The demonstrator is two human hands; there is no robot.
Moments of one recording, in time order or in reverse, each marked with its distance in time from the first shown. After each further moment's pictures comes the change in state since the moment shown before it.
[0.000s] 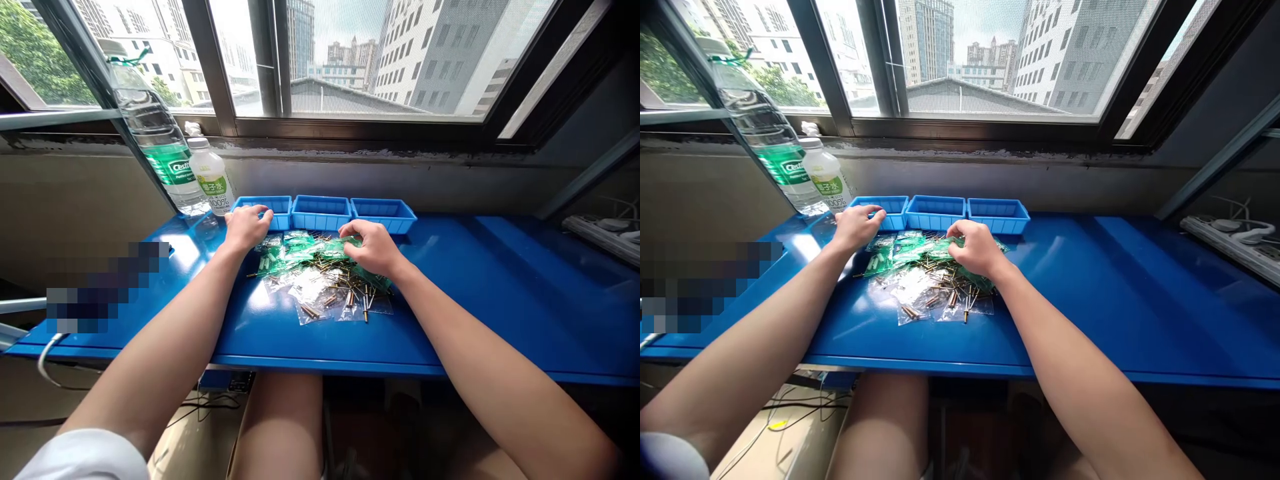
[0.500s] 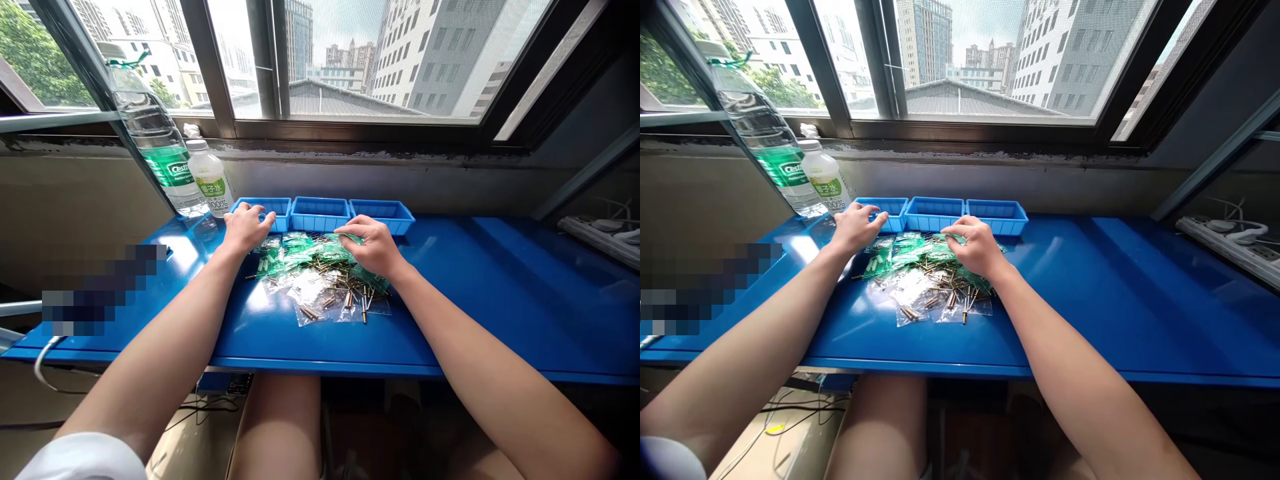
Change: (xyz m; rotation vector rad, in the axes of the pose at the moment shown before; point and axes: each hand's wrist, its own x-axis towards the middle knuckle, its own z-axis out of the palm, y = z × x) left_hand -0.004 0.004 -0.003 -0.012 -0.010 0.021; right_hand 0.000 0.003 0.001 -0.016 0.115 -0.092
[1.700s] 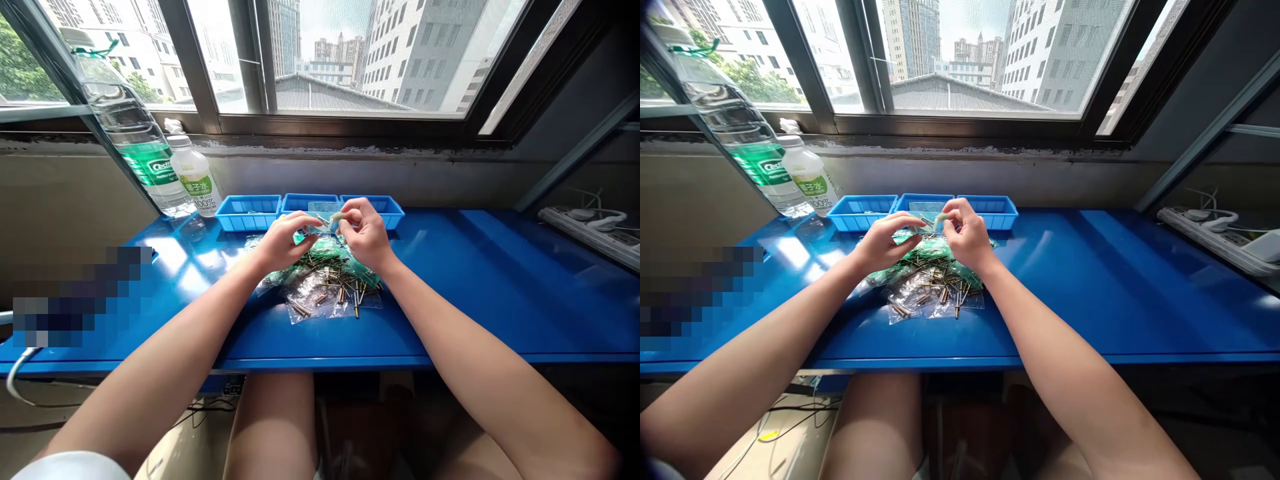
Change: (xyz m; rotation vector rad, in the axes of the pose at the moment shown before) left_hand -0.046 0.072 -0.003 -0.591 0.009 0.825; right_hand 0.001 -0.009 0.006 0.346 0.144 0.220
